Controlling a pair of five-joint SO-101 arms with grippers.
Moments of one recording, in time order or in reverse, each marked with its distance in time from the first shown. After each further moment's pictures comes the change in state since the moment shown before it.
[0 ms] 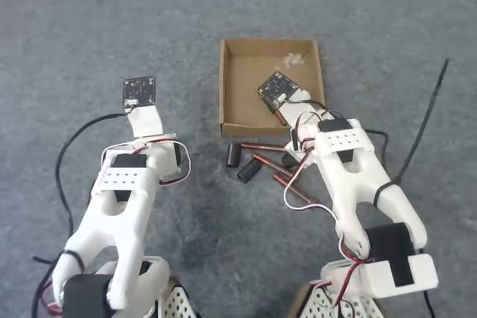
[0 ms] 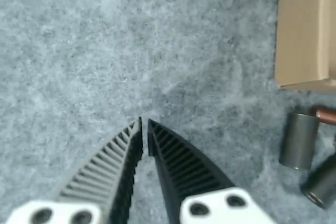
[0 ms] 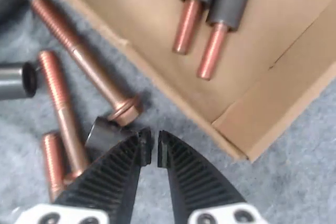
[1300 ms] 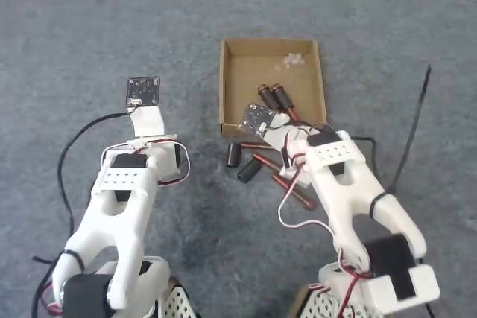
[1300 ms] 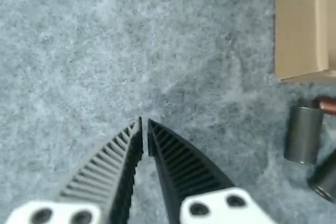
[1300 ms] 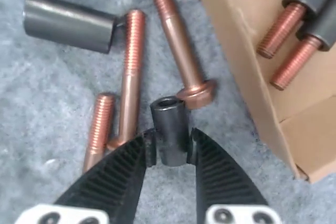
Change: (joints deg) left arm 0.0 0.0 0.0 0.0 -3.3; right arm -4.8 -2.6 5.1 5.2 12.1
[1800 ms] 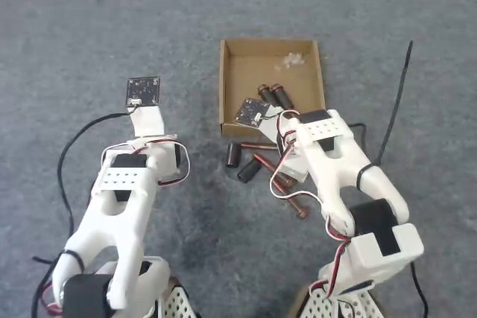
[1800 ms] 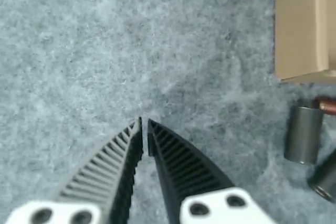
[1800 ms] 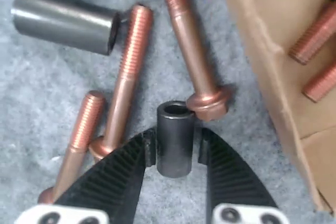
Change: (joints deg) left arm 0.0 0.0 0.0 0.0 0.0; right arm -0.1 12.7 -13.2 10.3 0.0
